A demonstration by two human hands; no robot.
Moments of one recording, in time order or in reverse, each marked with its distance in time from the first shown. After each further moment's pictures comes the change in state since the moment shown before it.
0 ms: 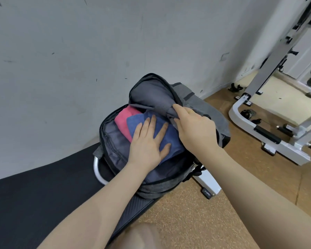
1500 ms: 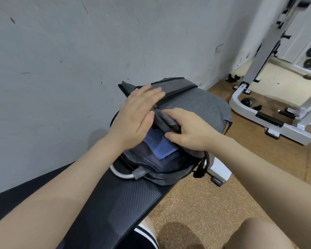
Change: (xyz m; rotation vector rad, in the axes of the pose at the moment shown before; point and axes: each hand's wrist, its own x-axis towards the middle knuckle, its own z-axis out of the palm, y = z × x) left_hand -0.009 -0.059 -0.101 -0.551 0.252 0.354; right_hand -0.023 -0.033 -0.020 0.525 -0.219 -0.210
